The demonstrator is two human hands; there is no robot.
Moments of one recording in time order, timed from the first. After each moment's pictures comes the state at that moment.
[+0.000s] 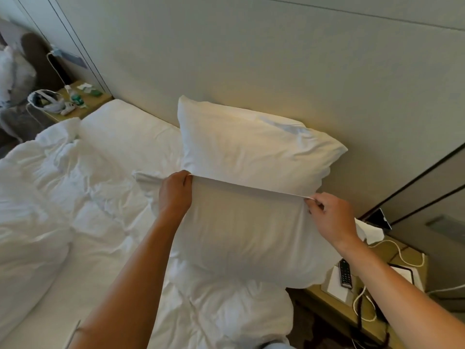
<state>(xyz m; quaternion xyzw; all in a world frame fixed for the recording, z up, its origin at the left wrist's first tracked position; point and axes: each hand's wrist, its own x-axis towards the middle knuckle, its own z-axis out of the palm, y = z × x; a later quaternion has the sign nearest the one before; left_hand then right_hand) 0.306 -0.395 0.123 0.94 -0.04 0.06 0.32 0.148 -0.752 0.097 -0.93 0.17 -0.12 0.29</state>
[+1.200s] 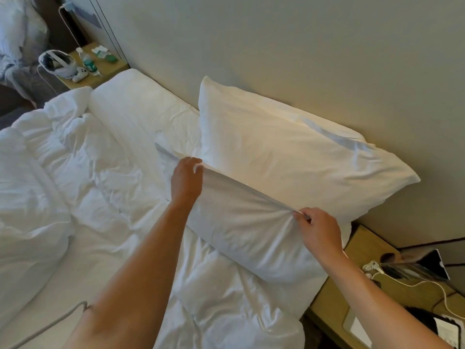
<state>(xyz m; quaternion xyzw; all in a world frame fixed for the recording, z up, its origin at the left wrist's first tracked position) 0.462 -0.378 0.029 0.94 0.04 0.03 0.34 0.296 -0.679 0.036 -0.94 0.19 0.04 0.28</state>
